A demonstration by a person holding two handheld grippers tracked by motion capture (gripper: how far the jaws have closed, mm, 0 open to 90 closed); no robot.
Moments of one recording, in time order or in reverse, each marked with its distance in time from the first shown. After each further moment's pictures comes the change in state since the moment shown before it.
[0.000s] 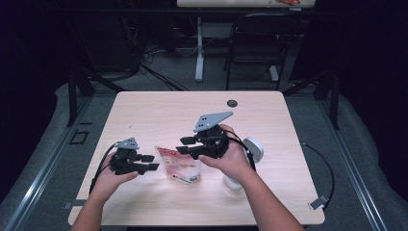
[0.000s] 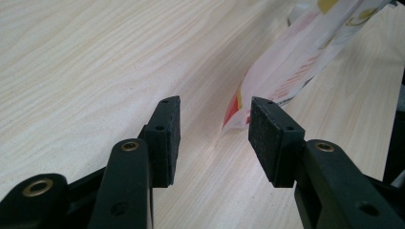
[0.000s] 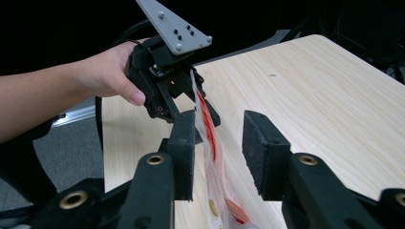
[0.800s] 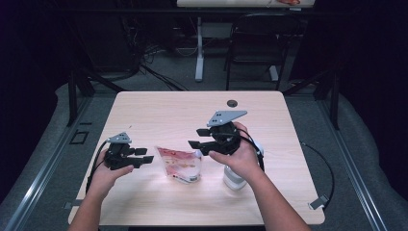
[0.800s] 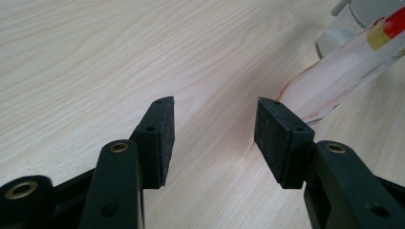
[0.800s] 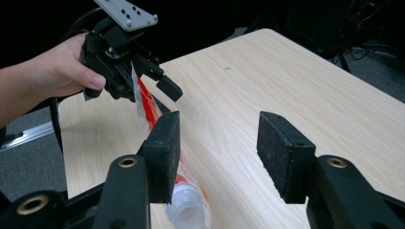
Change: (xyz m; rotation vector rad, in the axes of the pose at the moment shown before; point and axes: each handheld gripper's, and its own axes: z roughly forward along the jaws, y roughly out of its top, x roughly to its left) left arm 0.015 0.001 -0.010 -0.062 0.088 -0.050; right arm -0.015 -0.012 -0.021 -0.016 -0.155 0.066
